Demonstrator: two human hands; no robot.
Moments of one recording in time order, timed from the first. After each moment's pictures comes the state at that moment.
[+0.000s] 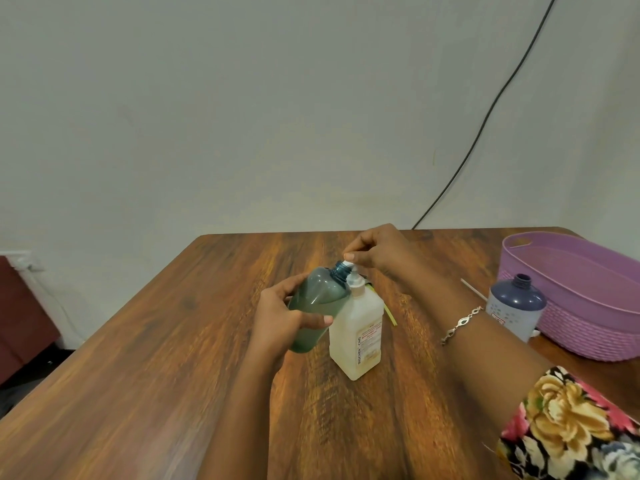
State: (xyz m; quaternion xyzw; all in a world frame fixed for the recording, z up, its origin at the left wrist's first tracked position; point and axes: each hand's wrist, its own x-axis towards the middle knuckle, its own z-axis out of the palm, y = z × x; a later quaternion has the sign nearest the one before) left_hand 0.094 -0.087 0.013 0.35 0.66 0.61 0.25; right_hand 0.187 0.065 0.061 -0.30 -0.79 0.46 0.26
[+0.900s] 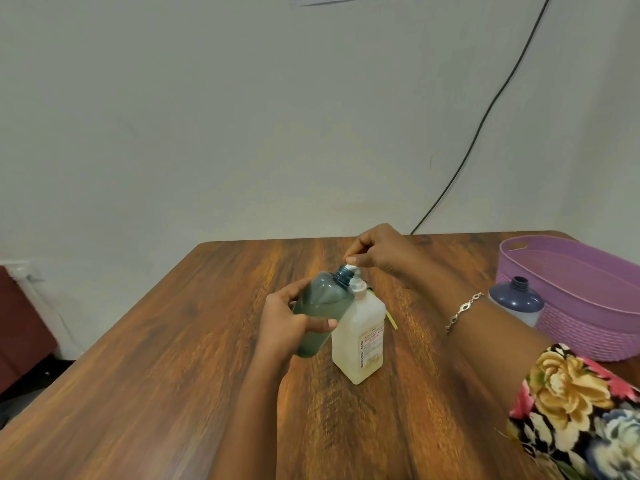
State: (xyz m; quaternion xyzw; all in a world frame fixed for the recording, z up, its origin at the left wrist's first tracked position) left_hand 0.097 -0.088 0.013 0.35 0.65 0.62 0.26; right_hand 0.188 0.066 0.069 -0.29 -0.81 0.46 0.24
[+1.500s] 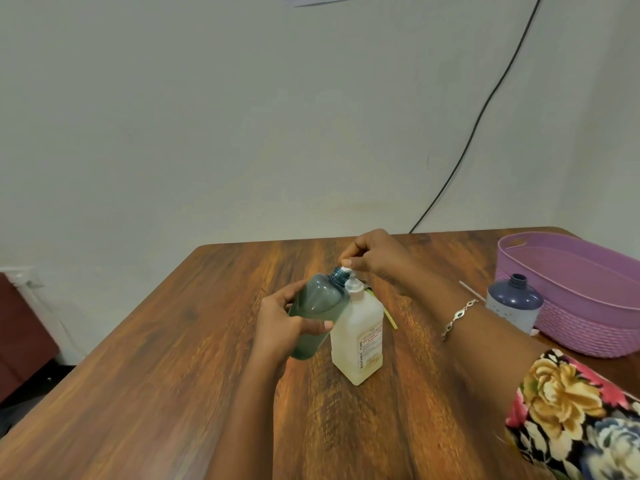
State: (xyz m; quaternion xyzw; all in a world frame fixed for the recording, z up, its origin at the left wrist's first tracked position) left_hand 0.095 -0.087 0.013 0.35 0.66 0.61 0.25; right_hand 0.185 0.065 0.063 -0.29 -0.81 0.45 0.24
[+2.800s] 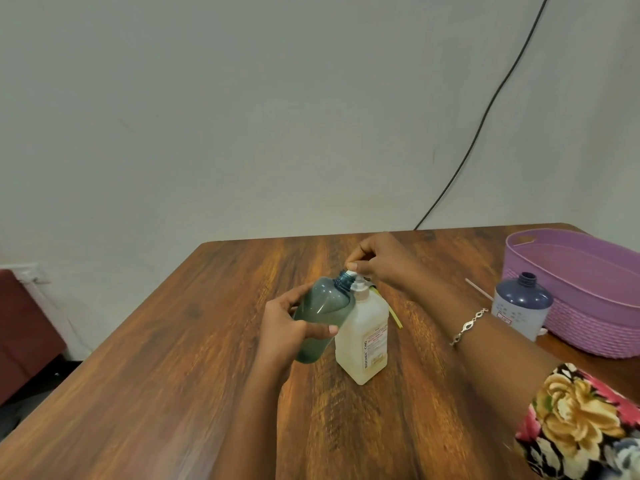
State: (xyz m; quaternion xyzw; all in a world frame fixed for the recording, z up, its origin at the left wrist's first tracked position) left_hand 0.095 -0.089 0.008 0.35 0.65 0.62 0.26; right_hand 0.185 0.063 0.055 -0.29 -0.83 0.41 0.24
